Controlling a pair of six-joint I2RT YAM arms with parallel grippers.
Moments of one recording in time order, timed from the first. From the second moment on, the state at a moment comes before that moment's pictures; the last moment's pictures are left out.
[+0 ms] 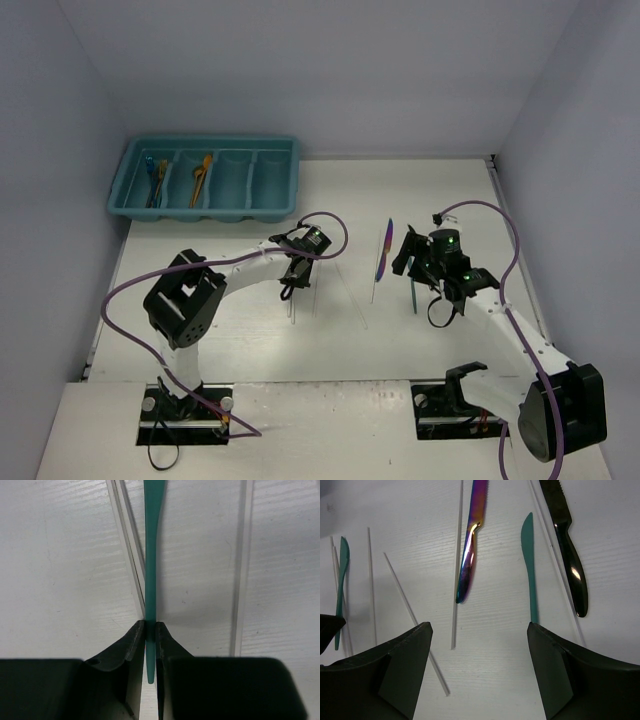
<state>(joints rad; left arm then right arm) -0.76 1.85 1.24 -0.61 -0.32 -0.50 0.28 1.06 0.64 -0.32 0.05 0.51</state>
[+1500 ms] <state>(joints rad) -0.11 2.26 2.06 -0.64 -0.13 -0.15 0.28 1.14 0.67 -0.35 0.14 0.47</state>
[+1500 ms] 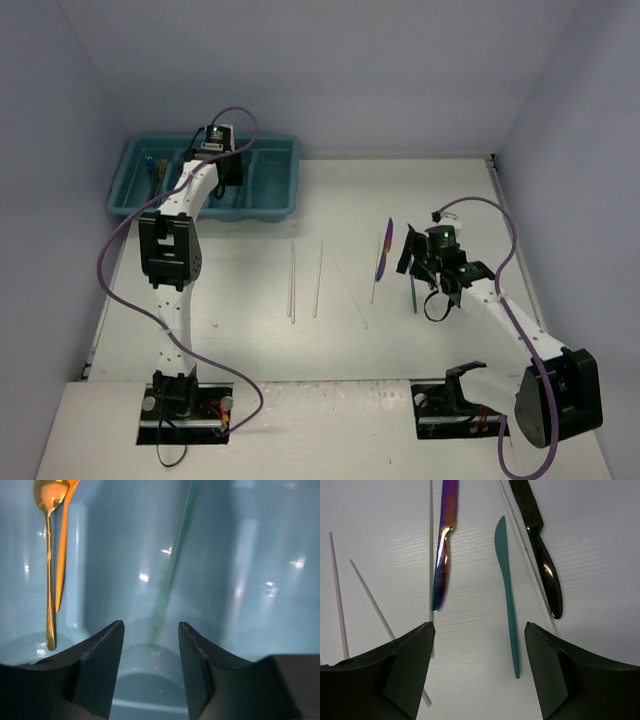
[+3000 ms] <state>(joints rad) -0.76 1.27 1.03 -0.45 -0.07 -0.47 0.27 1.30 0.68 -0.28 0.11 0.54</state>
